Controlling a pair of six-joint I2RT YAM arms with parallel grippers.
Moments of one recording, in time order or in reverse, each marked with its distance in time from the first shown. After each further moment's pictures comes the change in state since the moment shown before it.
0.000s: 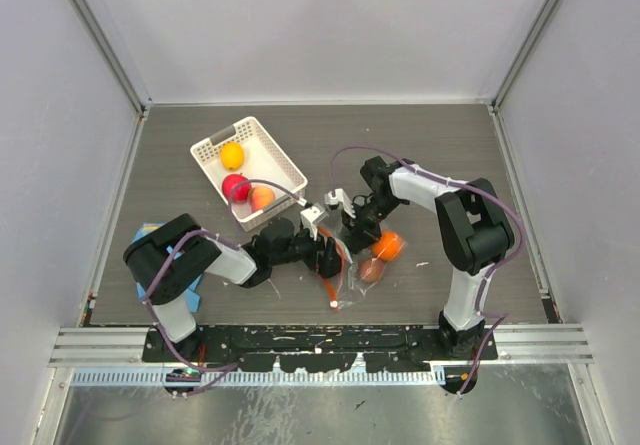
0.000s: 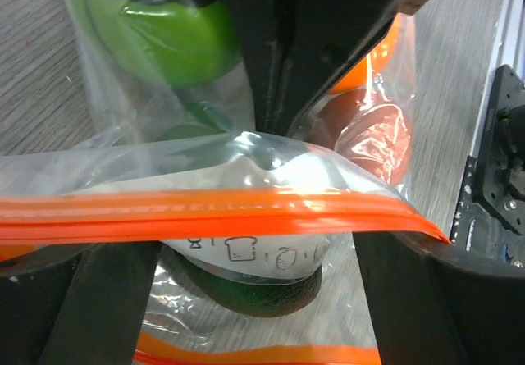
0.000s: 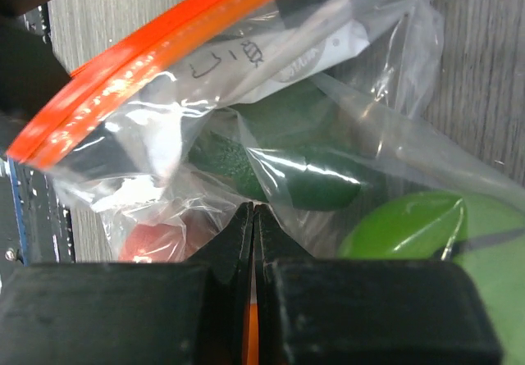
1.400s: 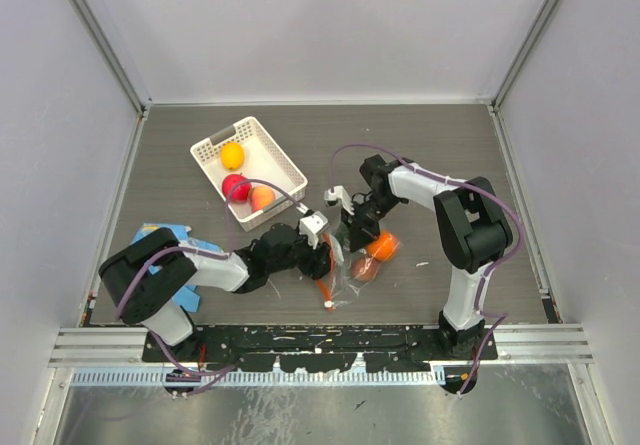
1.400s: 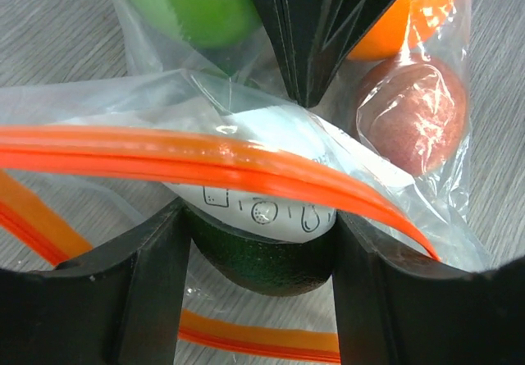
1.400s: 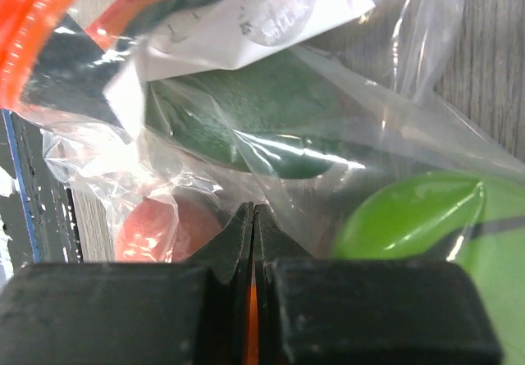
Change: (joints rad) left arm -0.063 -0.144 -0.032 -0.207 -0.218 0.191; right arm -0.007 0.026 0.016 0.026 0.004 0.097
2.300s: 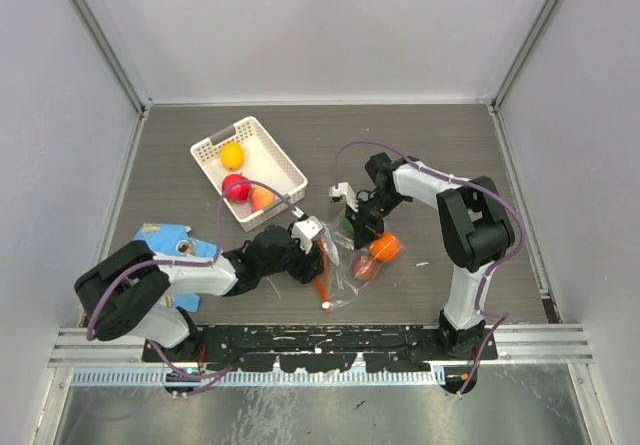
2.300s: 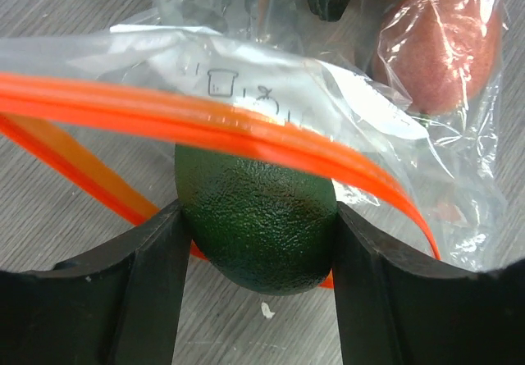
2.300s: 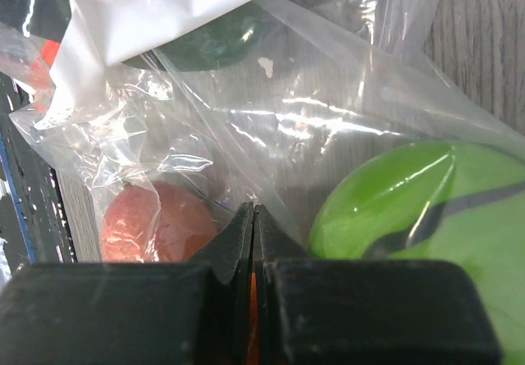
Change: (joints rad) left arm 0.000 -0.140 -0.027 -0.202 -0.049 0.101; right arm -0.037 0.000 0.000 0.008 0.034 0.030
